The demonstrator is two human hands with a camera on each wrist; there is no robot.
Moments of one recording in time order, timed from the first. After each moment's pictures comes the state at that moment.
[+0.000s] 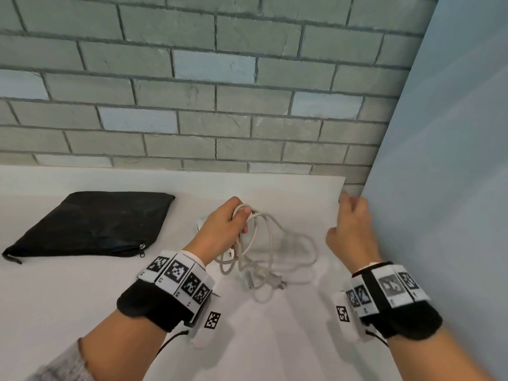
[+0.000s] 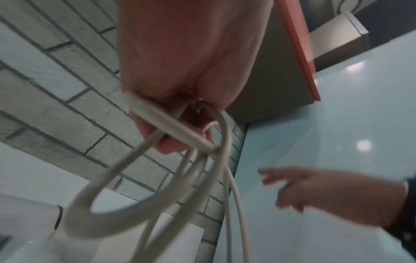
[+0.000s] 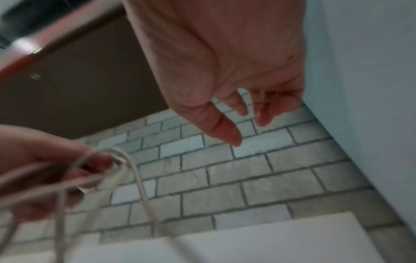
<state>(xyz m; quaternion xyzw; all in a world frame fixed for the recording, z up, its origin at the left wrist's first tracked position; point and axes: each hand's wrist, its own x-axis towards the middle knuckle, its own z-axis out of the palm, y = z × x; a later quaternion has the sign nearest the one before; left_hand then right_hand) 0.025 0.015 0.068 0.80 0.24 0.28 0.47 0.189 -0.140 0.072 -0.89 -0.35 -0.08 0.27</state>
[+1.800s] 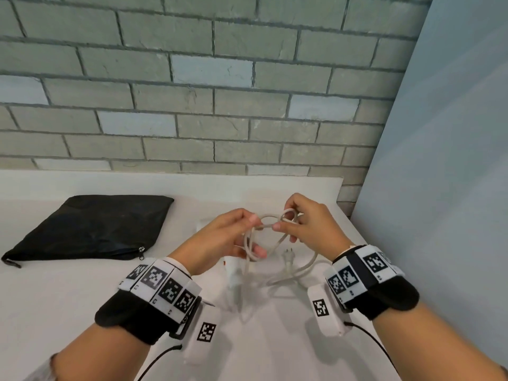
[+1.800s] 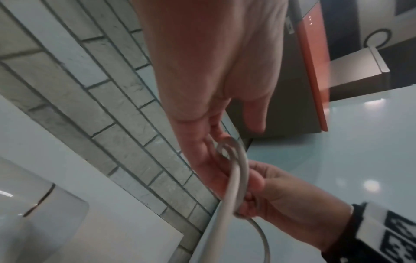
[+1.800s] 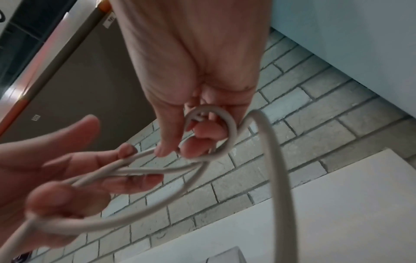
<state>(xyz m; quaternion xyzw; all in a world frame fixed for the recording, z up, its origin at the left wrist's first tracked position) 0.006 0.002 0.078 0.69 0.13 0.14 0.69 0.167 -0.108 0.084 -0.71 -0.50 0.12 0.48</state>
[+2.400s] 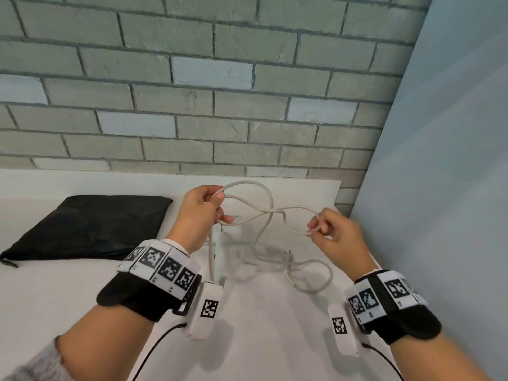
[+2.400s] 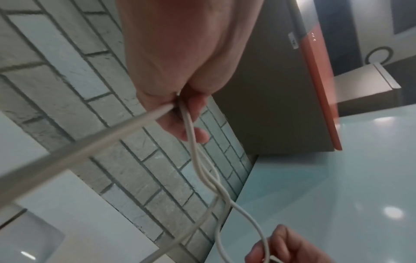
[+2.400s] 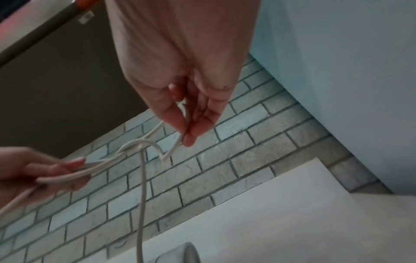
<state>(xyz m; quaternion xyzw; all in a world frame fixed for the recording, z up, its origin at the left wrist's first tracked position) 0.018 0.029 0.092 0.62 0.26 0.40 0.62 0.191 -0.150 0.060 -0.70 -0.50 0.00 0.51</state>
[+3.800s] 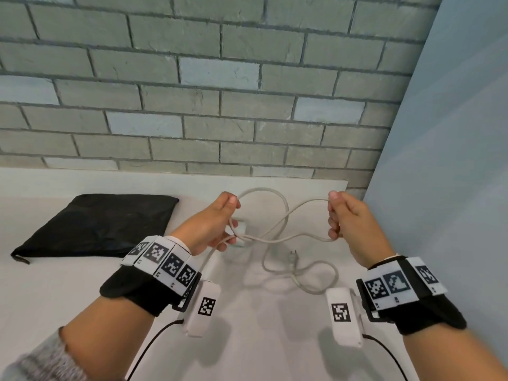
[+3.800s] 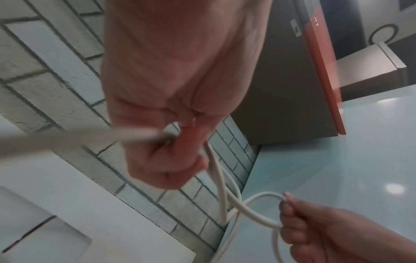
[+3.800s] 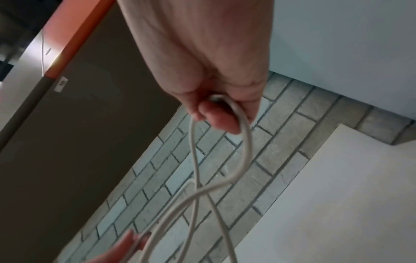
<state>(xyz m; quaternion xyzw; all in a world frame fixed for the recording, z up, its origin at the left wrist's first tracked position) 0.006 0.023 0.096 0.74 0.30 0.17 0.58 0.188 -0.139 0.092 -0.69 -0.37 0.12 0.62</state>
